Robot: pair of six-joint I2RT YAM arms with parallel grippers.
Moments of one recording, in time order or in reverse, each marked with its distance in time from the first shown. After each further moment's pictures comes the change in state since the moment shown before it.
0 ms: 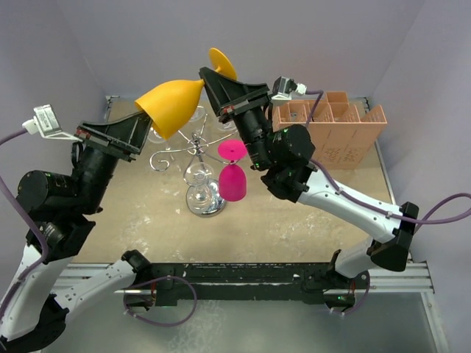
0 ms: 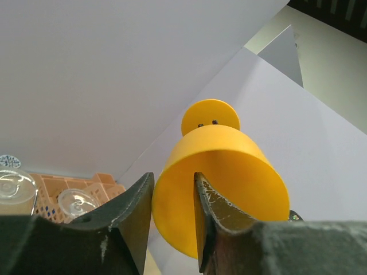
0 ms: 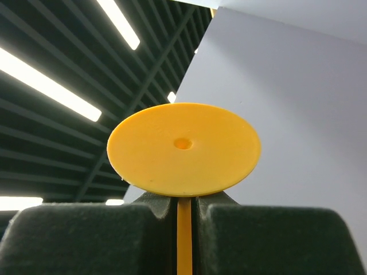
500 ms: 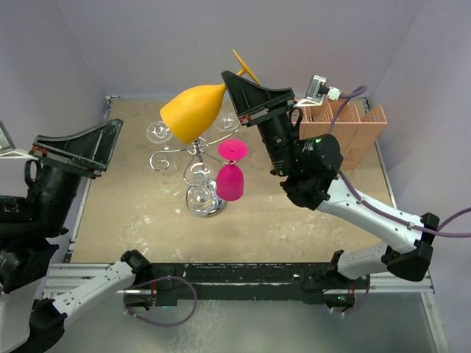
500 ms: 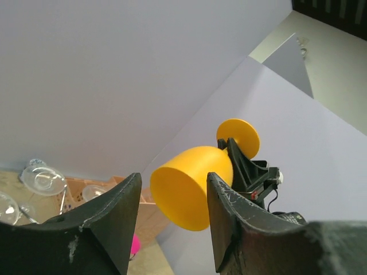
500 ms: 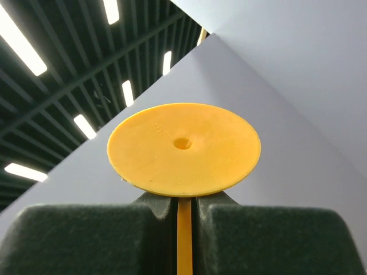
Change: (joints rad) left arm 0.000 -0.087 0.143 -0.259 -0.058 0.059; right arm -0.001 -0.136 -0.126 0.077 -0.037 -0.460
